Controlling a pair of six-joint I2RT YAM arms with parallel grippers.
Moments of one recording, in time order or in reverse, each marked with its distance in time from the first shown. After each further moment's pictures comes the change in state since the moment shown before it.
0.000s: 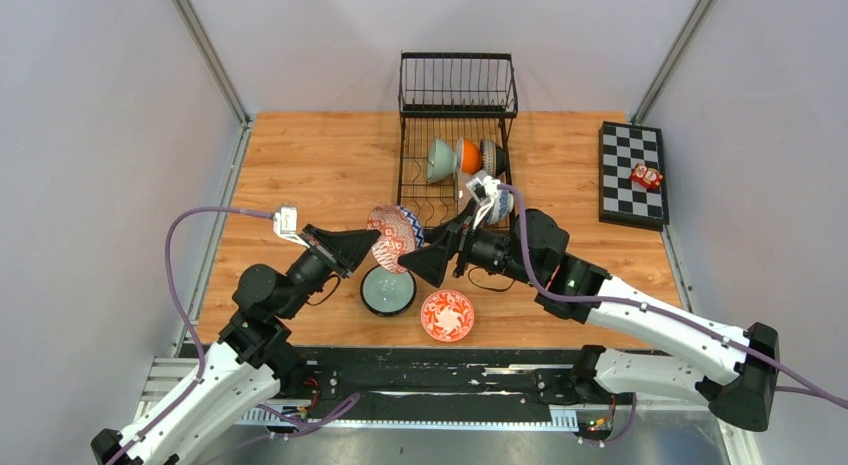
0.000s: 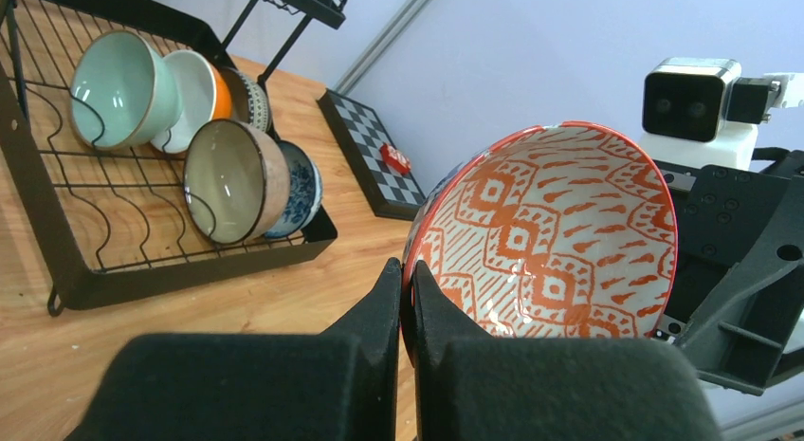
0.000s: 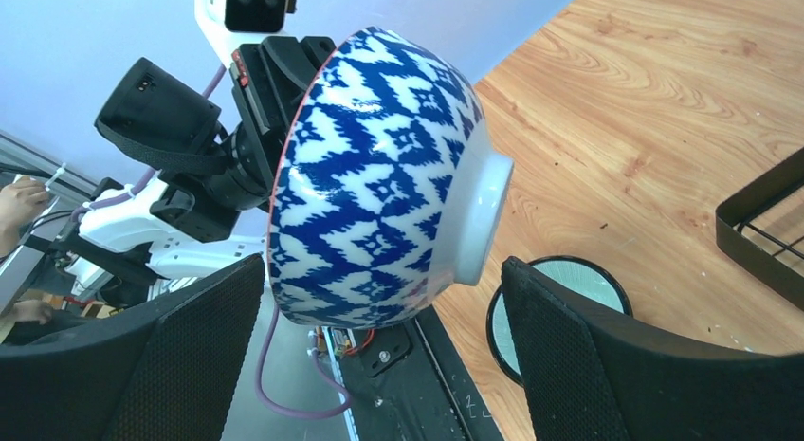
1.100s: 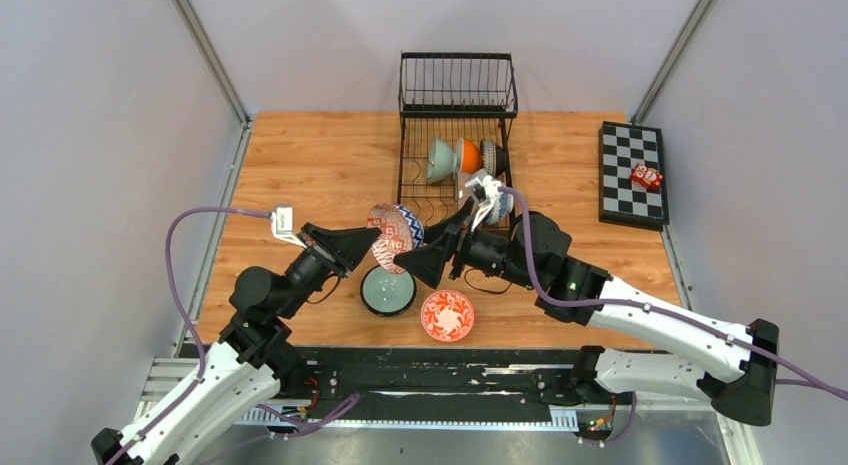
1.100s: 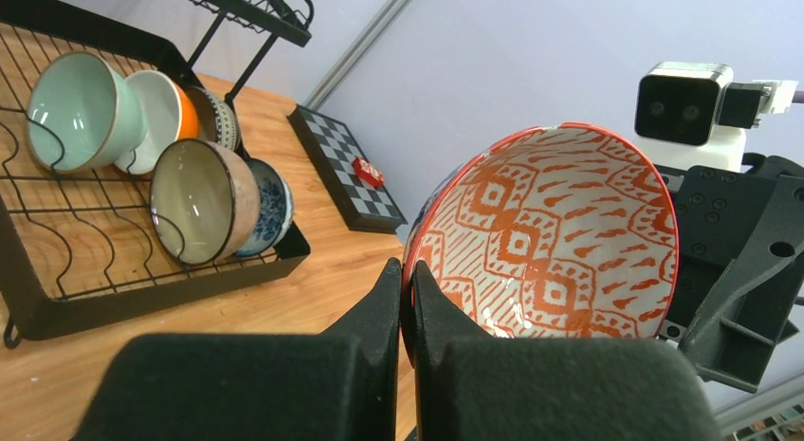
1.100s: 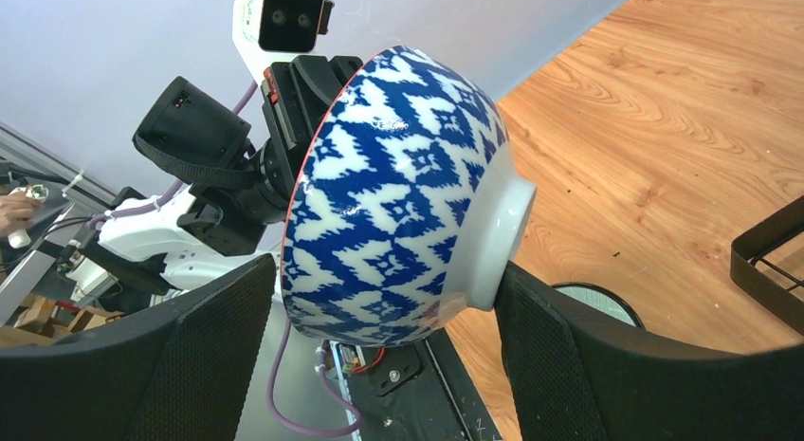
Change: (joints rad) left arm 0.000 0.002 -0.007 0.075 0.026 -0.021; right arm 0.065 0.005 0.041 0.016 0.060 -0.023
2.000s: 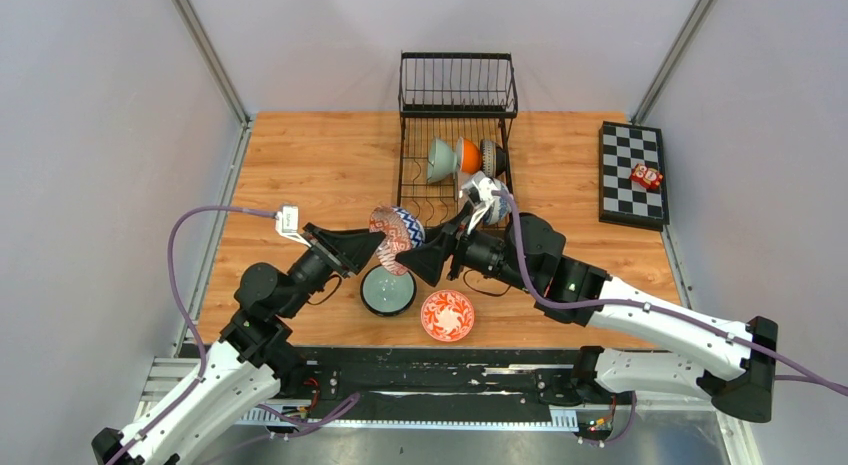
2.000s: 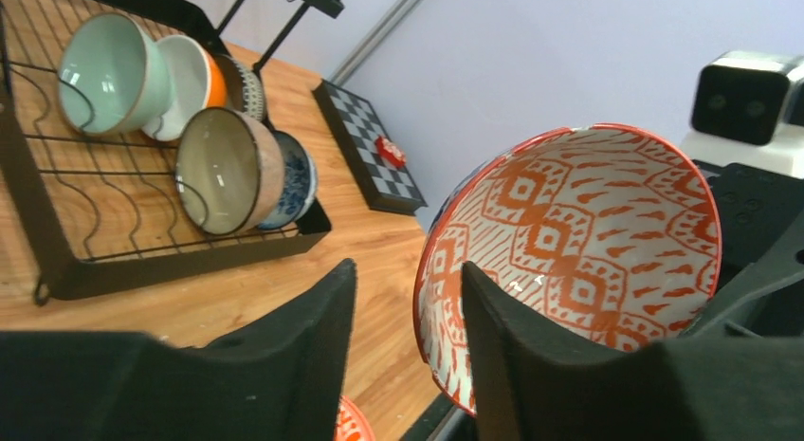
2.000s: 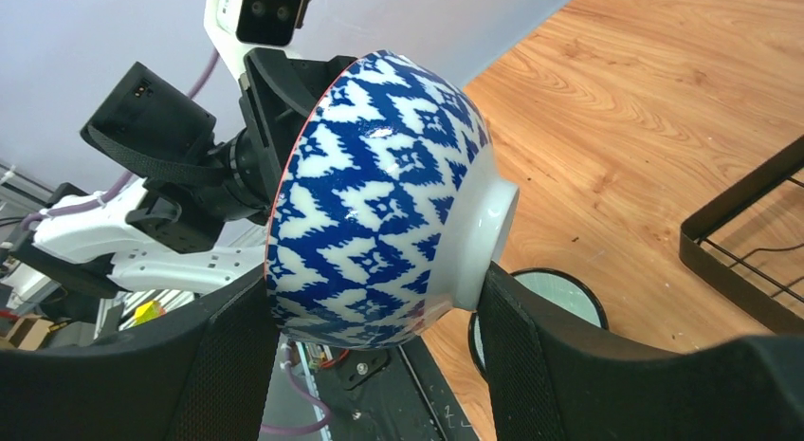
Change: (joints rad) left arm 0.005 0.010 0.001 -0.053 -0.006 -0.011; right arm 0.026 0.010 0.025 -0.060 0.084 -0.054
